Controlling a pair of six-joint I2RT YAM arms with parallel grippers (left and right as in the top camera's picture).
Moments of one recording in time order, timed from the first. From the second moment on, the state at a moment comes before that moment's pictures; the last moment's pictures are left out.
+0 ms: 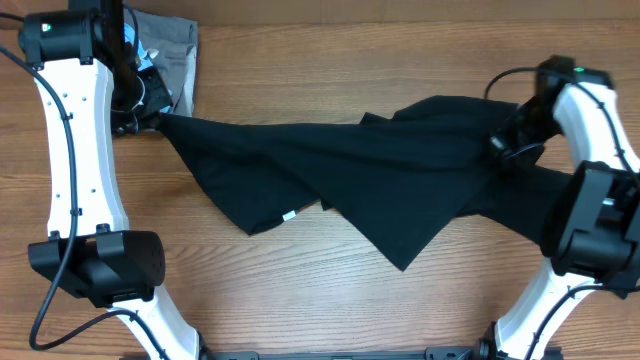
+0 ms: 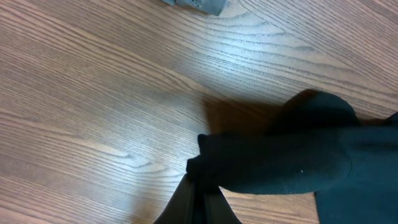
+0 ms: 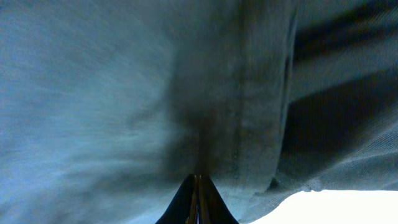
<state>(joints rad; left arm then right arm) 0.13 1.99 2.25 -1.68 0.03 -0.34 -0.22 2.09 1.66 -1.24 -0.26 0.50</state>
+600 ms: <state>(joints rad) 0.19 1.99 2.25 -1.68 0.03 -0.34 -0.34 2.01 1.59 -1.28 -0.18 0.51</state>
